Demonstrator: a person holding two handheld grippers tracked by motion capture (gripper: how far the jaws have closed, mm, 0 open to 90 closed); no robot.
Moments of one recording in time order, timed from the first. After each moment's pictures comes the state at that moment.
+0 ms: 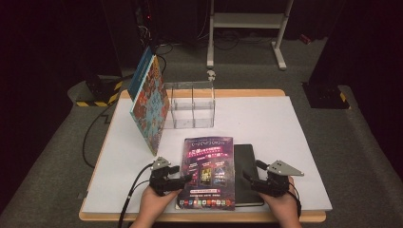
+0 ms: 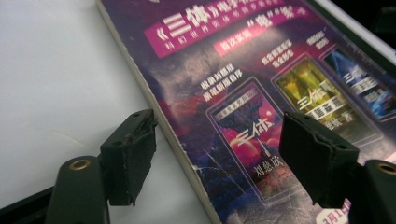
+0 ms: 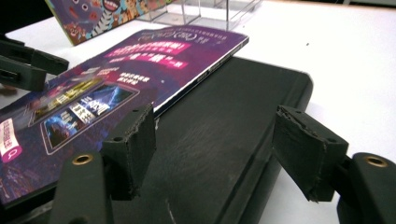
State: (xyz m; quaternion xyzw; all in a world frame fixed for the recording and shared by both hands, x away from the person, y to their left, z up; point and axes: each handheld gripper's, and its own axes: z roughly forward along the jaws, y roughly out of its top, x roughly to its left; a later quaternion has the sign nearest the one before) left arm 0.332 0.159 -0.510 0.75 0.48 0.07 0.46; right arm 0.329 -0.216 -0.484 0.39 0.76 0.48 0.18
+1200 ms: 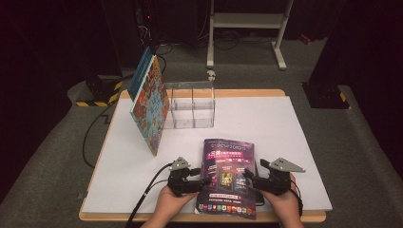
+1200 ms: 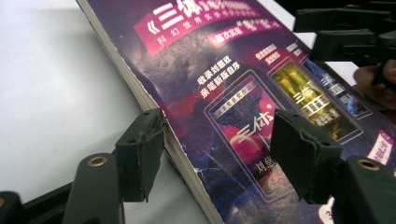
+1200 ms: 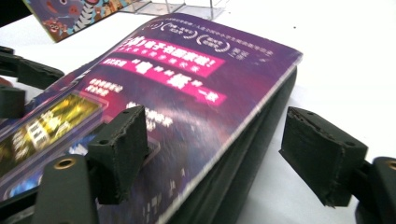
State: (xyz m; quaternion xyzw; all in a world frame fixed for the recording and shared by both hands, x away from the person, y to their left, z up) left arm 0.330 0.109 -0.499 0.76 0.42 0.03 0.50; right arm 0.337 -0.224 -0.486 0.43 0.75 0.47 0.18
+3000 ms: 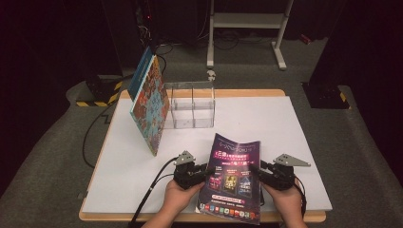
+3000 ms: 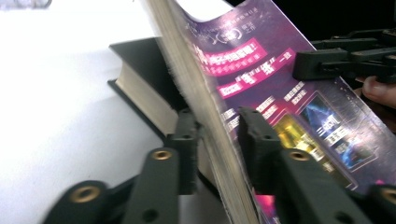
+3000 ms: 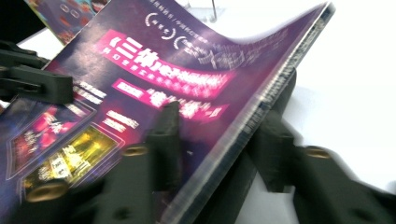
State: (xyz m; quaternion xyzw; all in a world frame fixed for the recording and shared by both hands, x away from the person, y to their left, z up) left arm 0.343 0.093 -0.487 0.74 0.40 0.04 0.53; right arm 0.342 -0.232 -0.472 0.43 0.75 0.48 0.14
